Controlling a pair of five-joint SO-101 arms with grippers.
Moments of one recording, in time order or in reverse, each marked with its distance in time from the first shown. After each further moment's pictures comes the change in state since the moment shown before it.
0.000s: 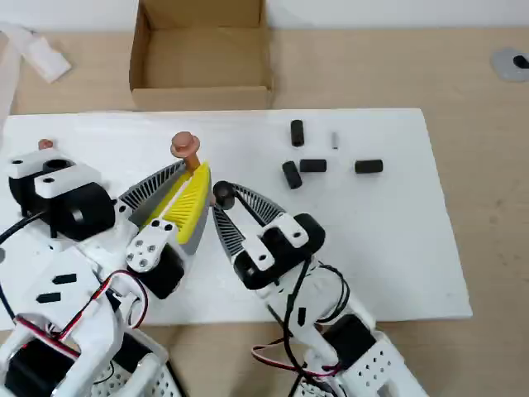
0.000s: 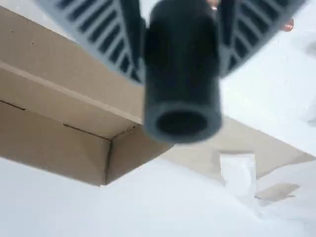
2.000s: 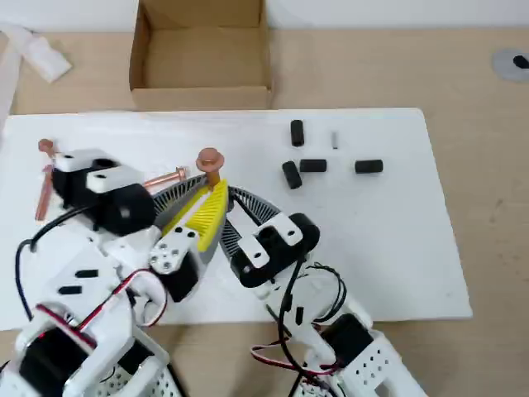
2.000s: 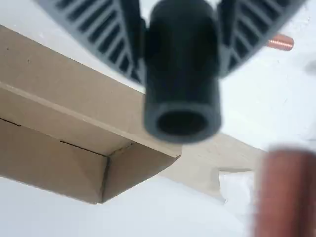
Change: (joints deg) left arm 3.6 0.0 4.7 1.5 -3.3; right arm 0.0 0.0 2.0 0.0 0.0
